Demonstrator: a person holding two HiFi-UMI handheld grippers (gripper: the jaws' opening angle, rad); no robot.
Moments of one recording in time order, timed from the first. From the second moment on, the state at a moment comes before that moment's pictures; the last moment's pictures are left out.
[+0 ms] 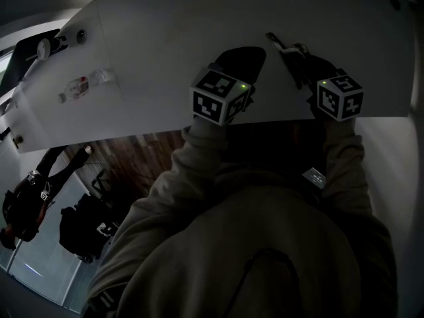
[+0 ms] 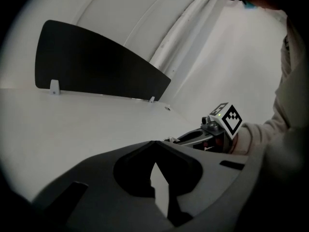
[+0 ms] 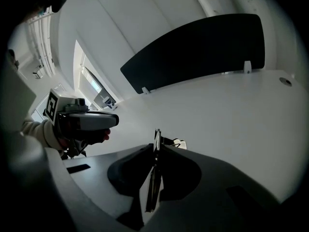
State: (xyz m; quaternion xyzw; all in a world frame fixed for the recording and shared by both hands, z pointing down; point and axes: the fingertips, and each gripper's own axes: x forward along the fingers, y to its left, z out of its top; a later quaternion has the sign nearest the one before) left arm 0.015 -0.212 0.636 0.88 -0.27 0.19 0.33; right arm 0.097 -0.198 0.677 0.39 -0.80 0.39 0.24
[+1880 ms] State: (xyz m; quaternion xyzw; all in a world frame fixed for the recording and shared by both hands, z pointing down) left arm -0.071 -0.323 0.215 0.91 -0.42 0.02 0.03; right arm 0.024 -0.316 0.191 0.39 -0.92 0.02 0.05
